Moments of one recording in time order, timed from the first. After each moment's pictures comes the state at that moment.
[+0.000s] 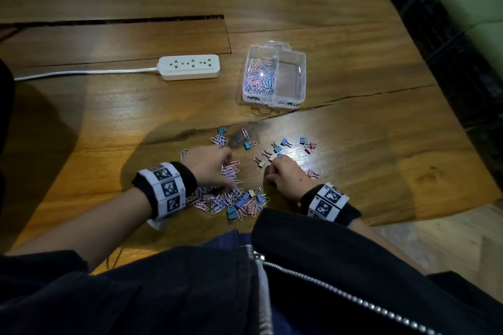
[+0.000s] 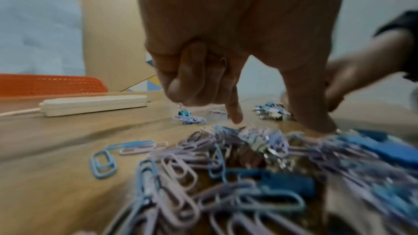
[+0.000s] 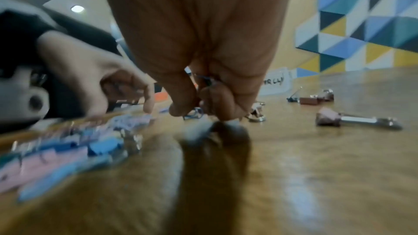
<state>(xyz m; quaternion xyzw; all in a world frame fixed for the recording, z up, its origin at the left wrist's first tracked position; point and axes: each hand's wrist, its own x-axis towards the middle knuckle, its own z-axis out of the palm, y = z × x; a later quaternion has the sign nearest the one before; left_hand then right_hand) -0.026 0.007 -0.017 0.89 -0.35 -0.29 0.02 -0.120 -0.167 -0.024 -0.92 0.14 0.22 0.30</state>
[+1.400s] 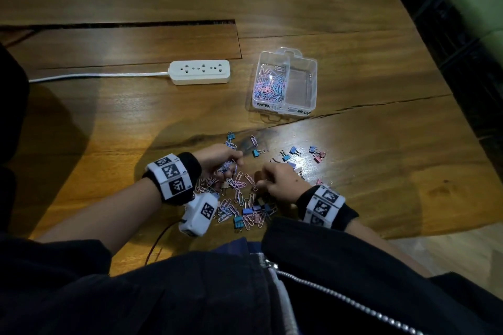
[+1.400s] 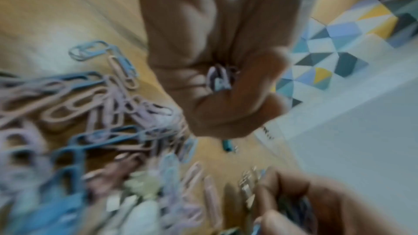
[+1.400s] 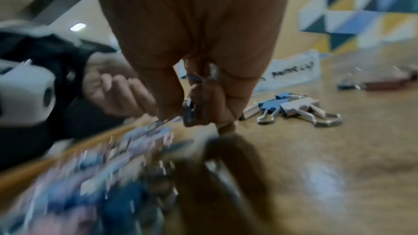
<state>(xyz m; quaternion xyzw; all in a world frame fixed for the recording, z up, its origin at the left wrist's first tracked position) 0.004 -0.001 -0.018 0.67 0.03 -0.58 0.47 -0.098 -0.150 -0.025 -0.91 0.08 0.26 0.32</state>
